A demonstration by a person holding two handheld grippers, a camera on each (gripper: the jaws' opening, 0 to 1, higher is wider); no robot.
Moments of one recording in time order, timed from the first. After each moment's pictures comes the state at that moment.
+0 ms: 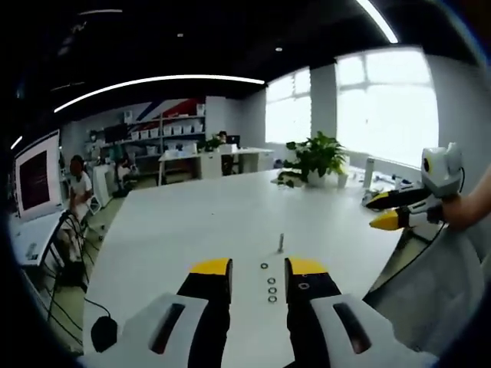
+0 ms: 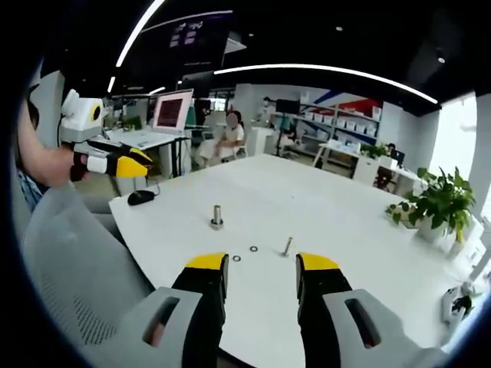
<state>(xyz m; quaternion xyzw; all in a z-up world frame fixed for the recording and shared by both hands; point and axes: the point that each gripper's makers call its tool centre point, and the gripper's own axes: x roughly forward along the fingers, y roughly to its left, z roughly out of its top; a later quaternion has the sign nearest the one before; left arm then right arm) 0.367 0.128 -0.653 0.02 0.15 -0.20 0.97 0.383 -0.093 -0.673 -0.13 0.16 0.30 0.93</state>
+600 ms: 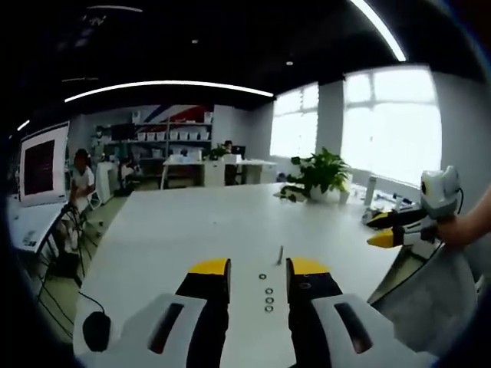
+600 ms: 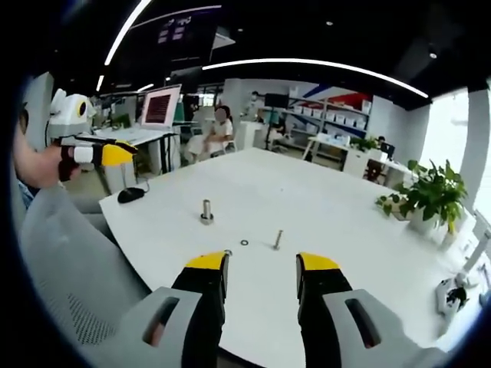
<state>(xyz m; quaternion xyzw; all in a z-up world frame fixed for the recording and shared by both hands) 0.368 0.134 -0.644 -0.02 0.12 -0.20 0.97 0.387 -0.104 -0.680 -0.13 0.18 0.26 0.94</state>
